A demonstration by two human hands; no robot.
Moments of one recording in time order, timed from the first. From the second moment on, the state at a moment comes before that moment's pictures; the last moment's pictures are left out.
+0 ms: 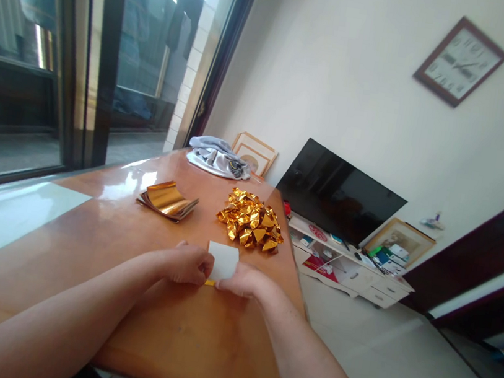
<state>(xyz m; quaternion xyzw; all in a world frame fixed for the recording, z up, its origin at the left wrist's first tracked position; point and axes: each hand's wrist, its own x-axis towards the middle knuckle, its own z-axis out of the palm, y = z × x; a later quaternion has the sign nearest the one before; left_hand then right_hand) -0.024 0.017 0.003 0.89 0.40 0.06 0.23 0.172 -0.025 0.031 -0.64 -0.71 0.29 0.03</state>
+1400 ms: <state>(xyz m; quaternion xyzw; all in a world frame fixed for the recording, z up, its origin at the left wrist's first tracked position) -0.029 0.036 0.003 0.77 0.51 0.31 0.21 0.211 -0.048 0.005 -0.63 -0.57 0.43 0.29</state>
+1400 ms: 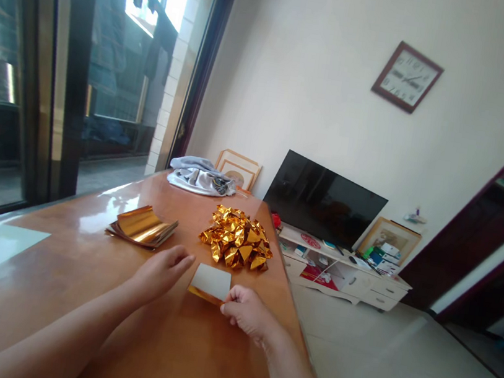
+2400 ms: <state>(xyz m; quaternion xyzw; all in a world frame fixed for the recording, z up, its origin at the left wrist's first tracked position) -0.009 0.007 -0.001 0.92 0.31 0.21 0.12 0.176 -0.077 0.009 -0.59 -0.75 0.01 0.30</state>
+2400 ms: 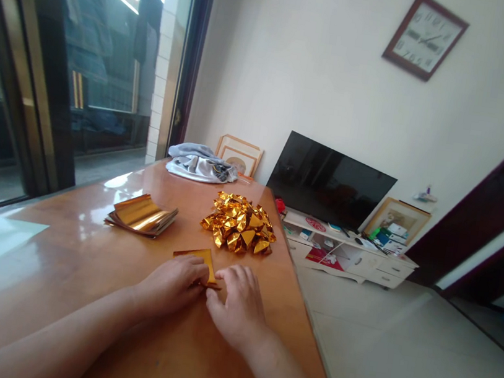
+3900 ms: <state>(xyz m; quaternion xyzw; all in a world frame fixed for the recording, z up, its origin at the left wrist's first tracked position) -0.041 0.015 0.024 0.87 0.46 -0.01 0.18 0.193 -0.037 -0.026 -0.70 -0.65 0.18 0.22</state>
